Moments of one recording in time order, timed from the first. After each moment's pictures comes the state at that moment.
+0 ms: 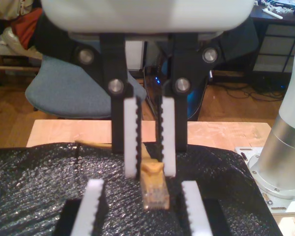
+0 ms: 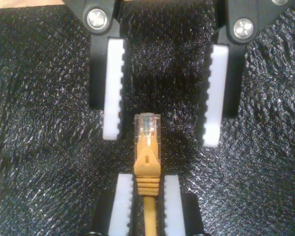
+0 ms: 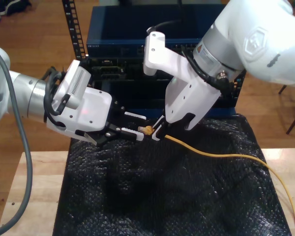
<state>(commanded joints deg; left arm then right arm) 11.2 -13.5 -47.0 -65.3 97.0 -243.1 25.7 -18.1 -59.7 28.1 69.9 -68.3</state>
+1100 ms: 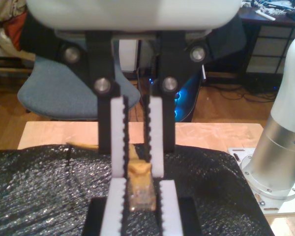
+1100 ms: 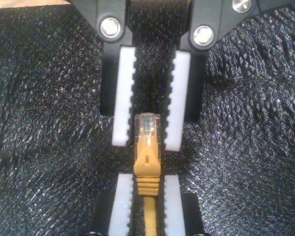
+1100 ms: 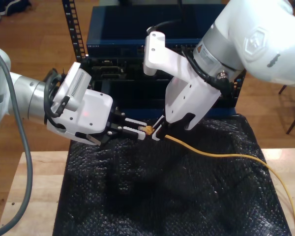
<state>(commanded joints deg) 11.2 -13.5 -46.7 -65.1 98.4 -243.0 25.7 -18.1 -59.6 28.1 69.9 -68.4</state>
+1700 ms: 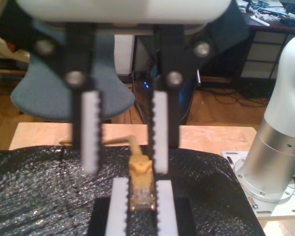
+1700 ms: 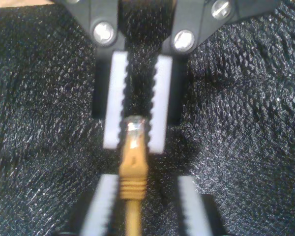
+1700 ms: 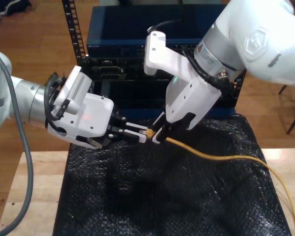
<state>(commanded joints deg) 11.2 -13.7 -45.8 -65.0 98.6 -243.0 25.5 -18.3 -59.6 28.0 69.9 -68.6</state>
